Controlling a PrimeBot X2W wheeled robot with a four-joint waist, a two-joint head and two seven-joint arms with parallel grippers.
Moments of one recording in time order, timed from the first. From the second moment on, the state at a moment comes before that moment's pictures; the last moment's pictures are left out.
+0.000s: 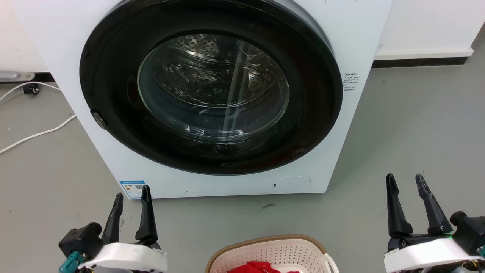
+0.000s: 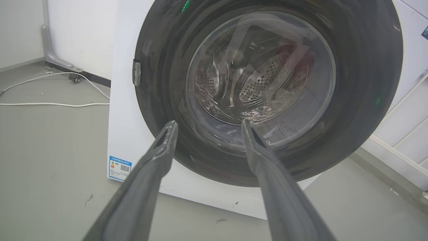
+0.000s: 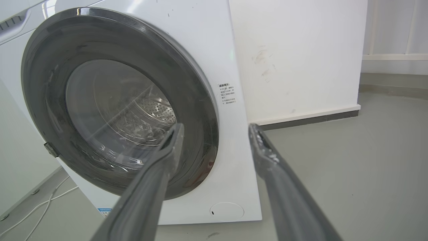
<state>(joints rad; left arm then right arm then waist) 0.04 0.05 0.00 0.06 -0.44 -0.02 -0.18 0.06 -0.05 -0.02 -0.03 0.27 0.13 -0.18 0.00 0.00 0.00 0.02</state>
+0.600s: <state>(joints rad) 0.06 0.05 -0.02 0.05 -0.27 0.00 -0.22 0.09 -0.05 -0.02 -0.06 0.11 0.13 -0.21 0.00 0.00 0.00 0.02</state>
